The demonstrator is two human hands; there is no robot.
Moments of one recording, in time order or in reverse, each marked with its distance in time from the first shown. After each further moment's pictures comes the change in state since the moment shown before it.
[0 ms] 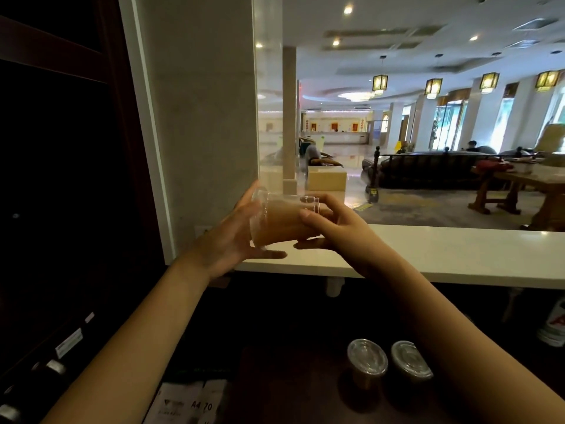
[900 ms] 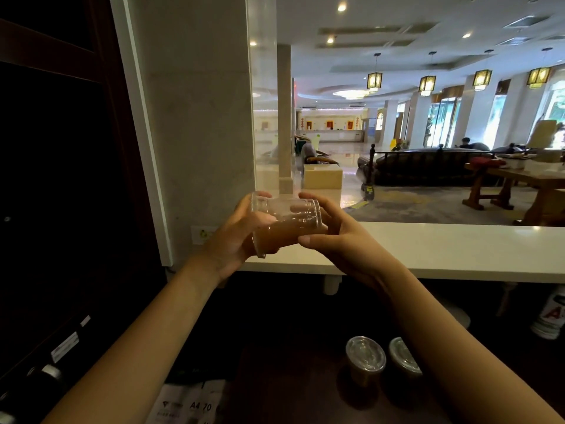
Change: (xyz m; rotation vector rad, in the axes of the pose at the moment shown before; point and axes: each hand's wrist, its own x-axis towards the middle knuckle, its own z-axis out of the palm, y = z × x) left_hand 0.006 -0.006 0.008 0.129 0.080 0.104; right_hand 0.000 0.020 -0.009 0.244 -0.097 -0.061
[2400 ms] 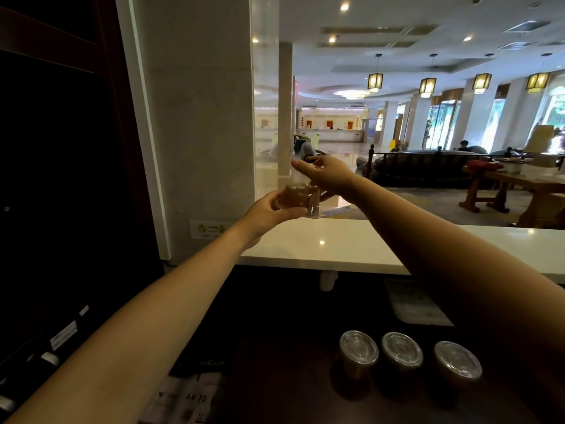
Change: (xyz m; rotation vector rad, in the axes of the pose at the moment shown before) left_hand 0.084 -0.036 -0.010 0.340 0.103 0.004; right_hand 0.104 -0.037 -0.030 -0.927 0.263 0.084
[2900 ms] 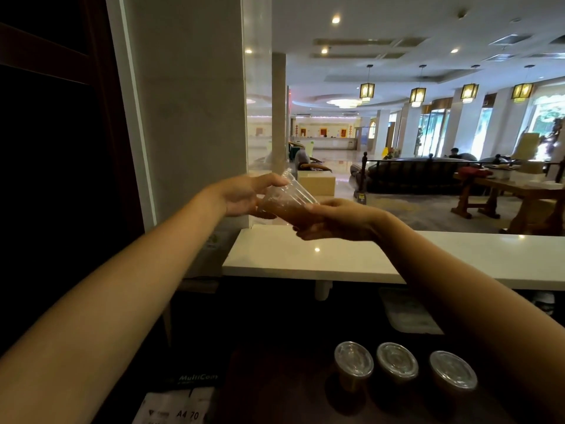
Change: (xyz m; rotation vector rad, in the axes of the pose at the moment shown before) left_hand 0.002 0.073 -0.030 0.006 -0.274 -0.205; right_hand -0.043 0.036 -0.022 0.656 -0.549 0.214
